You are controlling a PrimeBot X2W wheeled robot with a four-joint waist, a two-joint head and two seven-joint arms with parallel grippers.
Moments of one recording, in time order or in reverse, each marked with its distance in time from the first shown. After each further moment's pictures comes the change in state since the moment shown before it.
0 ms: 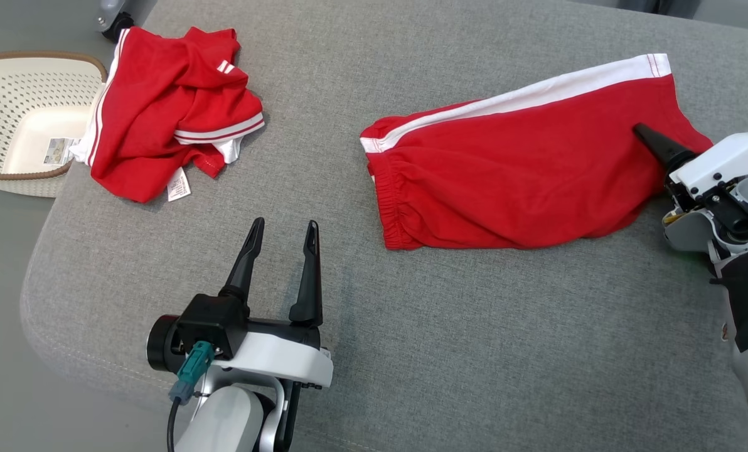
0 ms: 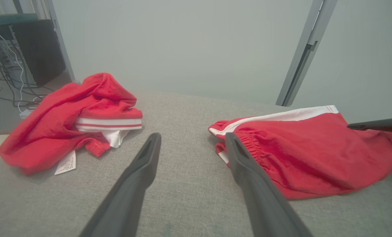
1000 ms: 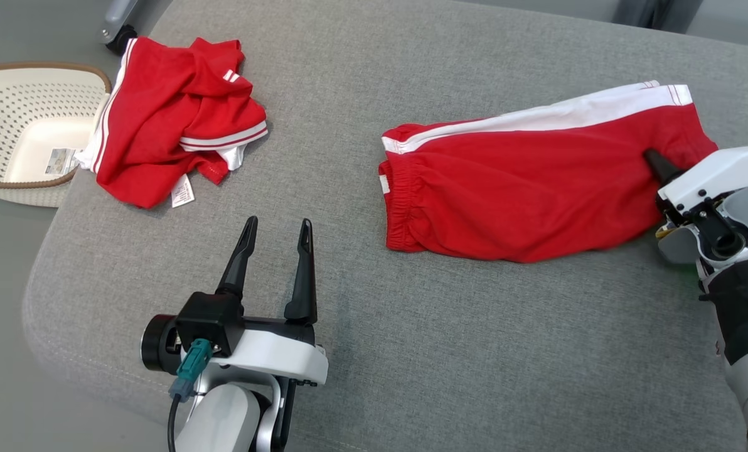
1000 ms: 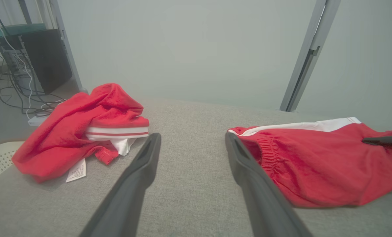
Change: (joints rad) left arm -0.012 0.000 0.010 0.016 0.015 0.010 0.000; right arm -0.014 -0.002 0.035 0.071 -0.084 0.002 -0.113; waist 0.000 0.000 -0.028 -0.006
